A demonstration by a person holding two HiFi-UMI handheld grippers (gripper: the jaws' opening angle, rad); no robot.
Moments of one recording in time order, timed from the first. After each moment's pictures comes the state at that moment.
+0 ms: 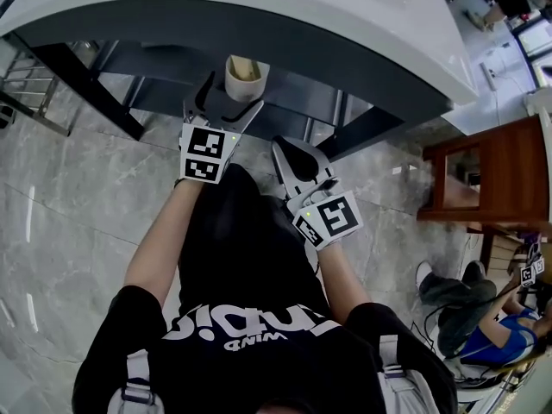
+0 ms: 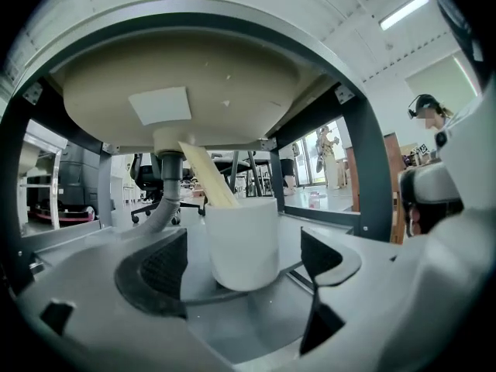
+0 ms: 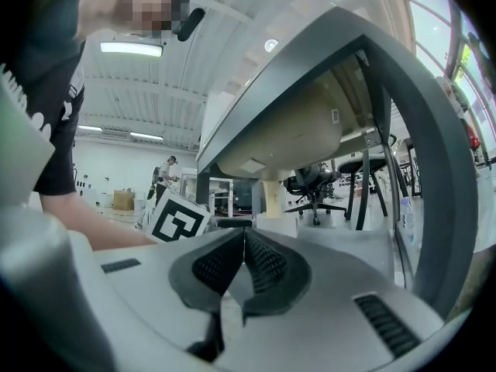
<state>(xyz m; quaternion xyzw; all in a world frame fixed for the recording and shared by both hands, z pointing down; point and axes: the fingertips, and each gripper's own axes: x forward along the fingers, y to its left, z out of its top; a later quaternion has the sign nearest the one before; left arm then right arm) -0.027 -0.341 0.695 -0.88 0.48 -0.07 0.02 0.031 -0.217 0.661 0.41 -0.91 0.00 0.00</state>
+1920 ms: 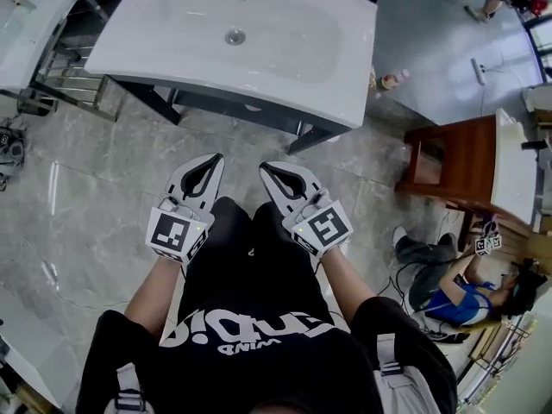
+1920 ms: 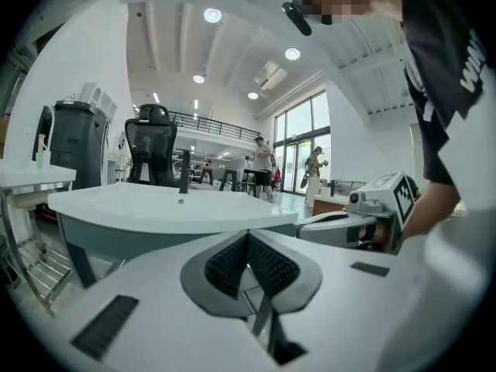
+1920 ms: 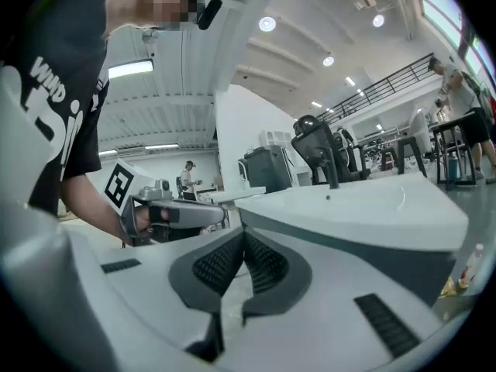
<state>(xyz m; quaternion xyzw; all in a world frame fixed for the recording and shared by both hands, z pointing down) -0.098 -0.126 0.370 -0.90 0.42 -0.07 -0.08 -0.026 -0.107 0.379 0.32 -0.94 0.08 0.04</state>
